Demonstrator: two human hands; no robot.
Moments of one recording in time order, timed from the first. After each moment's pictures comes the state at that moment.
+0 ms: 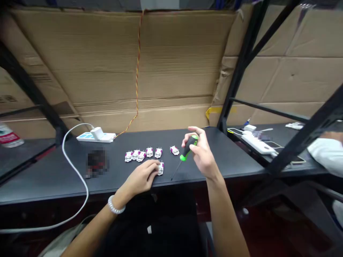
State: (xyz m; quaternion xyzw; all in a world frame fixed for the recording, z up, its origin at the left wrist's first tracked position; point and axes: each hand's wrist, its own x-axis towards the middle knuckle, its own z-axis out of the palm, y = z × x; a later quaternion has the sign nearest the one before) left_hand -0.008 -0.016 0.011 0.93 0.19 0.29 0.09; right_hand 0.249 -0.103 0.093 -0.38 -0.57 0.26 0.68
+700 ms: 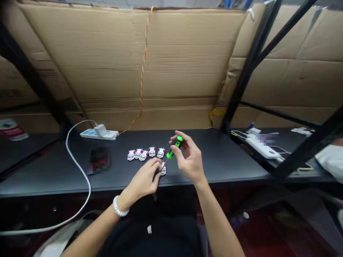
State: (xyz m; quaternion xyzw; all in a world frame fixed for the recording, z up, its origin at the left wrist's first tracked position) left_hand 0.004 -0.031 0.012 0.90 0.24 0.32 0.15; right_hand 0.199 -0.083 0.075 -0.40 -0.58 0.14 0.69
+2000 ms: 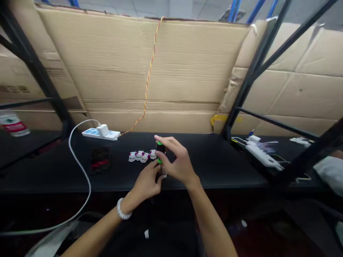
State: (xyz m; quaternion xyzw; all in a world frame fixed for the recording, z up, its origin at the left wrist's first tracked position) left_hand 0.017 -0.037 0.010 0.88 0.33 0.32 0.13; right_hand 0.176 -0.076 0.103 -0.37 -0.73 0.05 0.57
